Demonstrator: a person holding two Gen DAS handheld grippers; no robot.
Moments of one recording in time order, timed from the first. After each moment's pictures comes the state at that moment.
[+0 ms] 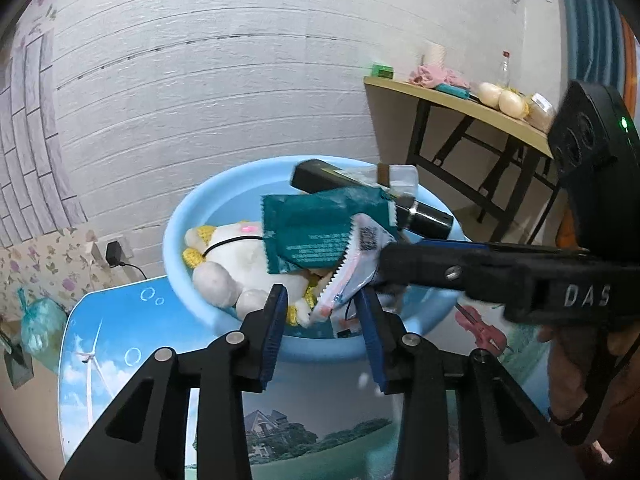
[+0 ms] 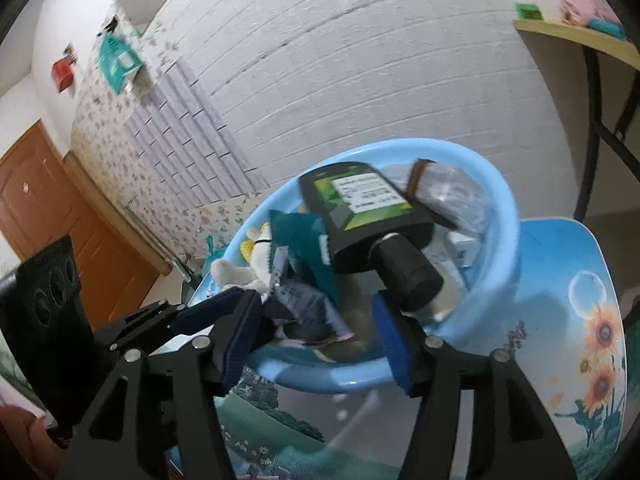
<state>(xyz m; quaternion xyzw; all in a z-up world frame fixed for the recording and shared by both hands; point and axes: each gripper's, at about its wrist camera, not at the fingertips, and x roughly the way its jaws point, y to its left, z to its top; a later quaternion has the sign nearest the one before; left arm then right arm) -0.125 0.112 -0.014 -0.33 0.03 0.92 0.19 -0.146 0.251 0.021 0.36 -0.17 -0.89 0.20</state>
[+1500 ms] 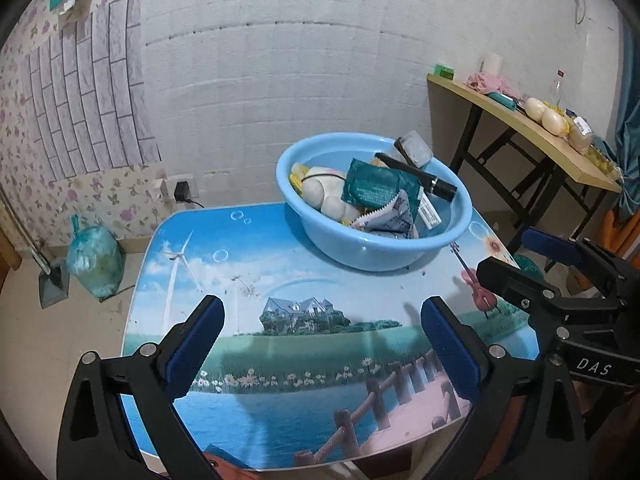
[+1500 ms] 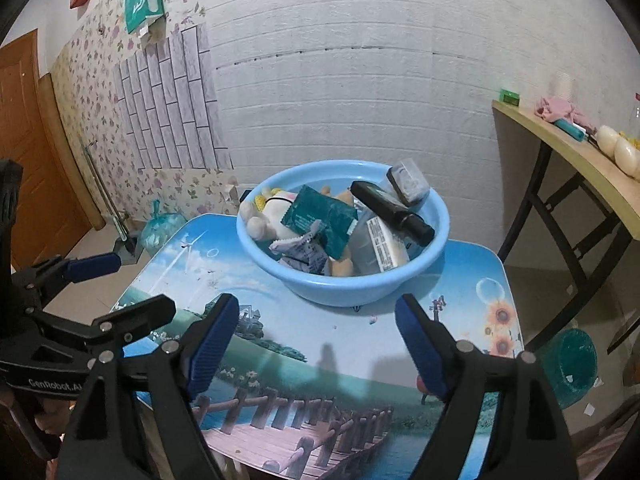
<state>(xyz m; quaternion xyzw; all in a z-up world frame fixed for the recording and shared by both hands) -0.029 0.056 0.025 -0.39 -0.01 0.92 0.09 -0.036 0.198 0.075 0.35 0.00 -0.93 0.11</state>
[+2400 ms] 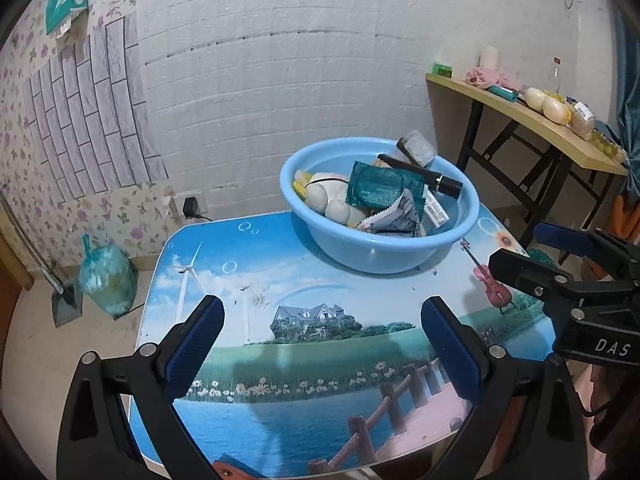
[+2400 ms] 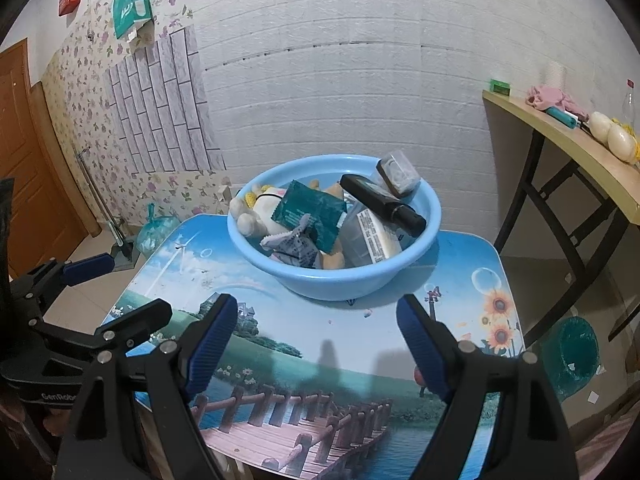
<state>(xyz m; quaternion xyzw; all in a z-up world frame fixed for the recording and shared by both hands) -0.027 0.062 0.021 -0.36 0.02 0.93 0.07 -0.036 0.204 0.071 0.35 -0.02 -0.93 0.09</state>
